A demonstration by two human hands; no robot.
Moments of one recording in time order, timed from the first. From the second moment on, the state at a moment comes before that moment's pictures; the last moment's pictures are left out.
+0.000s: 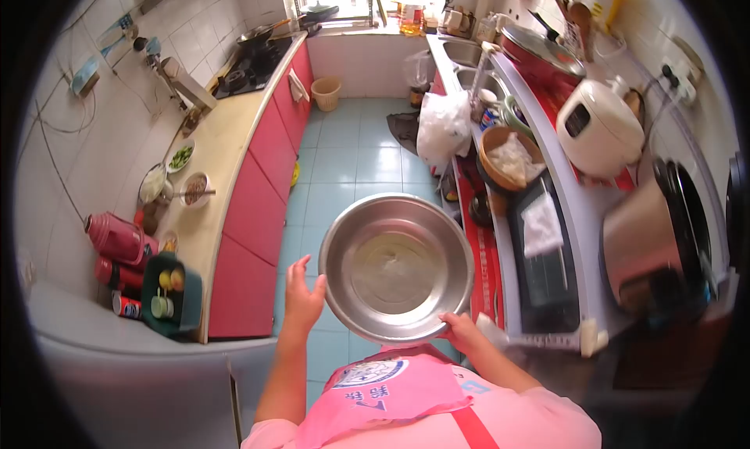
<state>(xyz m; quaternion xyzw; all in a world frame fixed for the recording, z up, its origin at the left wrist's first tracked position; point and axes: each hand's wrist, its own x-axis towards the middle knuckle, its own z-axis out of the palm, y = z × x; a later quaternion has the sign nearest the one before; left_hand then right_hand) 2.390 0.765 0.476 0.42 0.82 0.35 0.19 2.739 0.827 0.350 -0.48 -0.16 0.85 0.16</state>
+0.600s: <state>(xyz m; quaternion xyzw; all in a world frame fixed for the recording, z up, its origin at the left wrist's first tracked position) 2.235 0.962 0.411 0.41 0.82 0.33 0.20 2.580 1.026 0.313 -0.46 -0.14 0.86 0.18</state>
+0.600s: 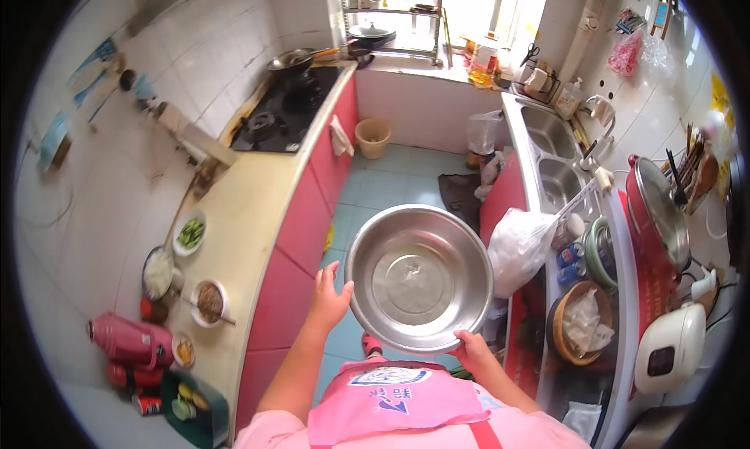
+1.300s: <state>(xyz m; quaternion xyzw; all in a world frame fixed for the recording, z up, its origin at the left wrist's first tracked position) 2.101 1.264 0.369 0.37 0.73 0.40 0.42 2.438 1.268 0.274 -0.49 -0.06 0.82 0.29</state>
